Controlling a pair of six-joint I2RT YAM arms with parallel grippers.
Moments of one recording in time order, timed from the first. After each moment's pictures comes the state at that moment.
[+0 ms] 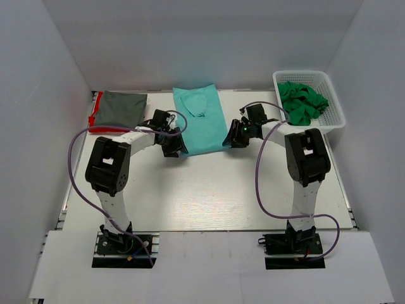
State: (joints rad) left arm -0.32 1.90 1.23 -0.39 0.29 -0.57; right arm 0.32 2.02 1.33 -0.25 -0.48 0.49
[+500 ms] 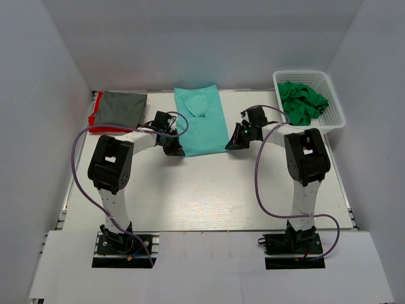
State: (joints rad) left arm -0.33 1.94 1.23 -0.34 0.28 -0.58; right arm 0.31 2.03 1.29 -0.24 -0.50 0.53
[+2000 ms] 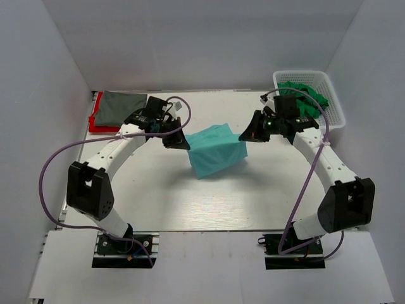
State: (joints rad) left arm -0.39 1.60 1.34 -0.68 0.48 -0.46; right arm 0.27 1.44 1.26 -0.63 -0.55 0.46
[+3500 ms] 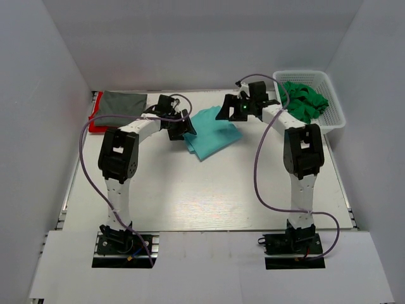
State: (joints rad) left arm -0.30 2.12 1.56 -0.38 0.34 -0.57; right arm 0.28 2.13 1.70 -0.26 -0.60 0.29
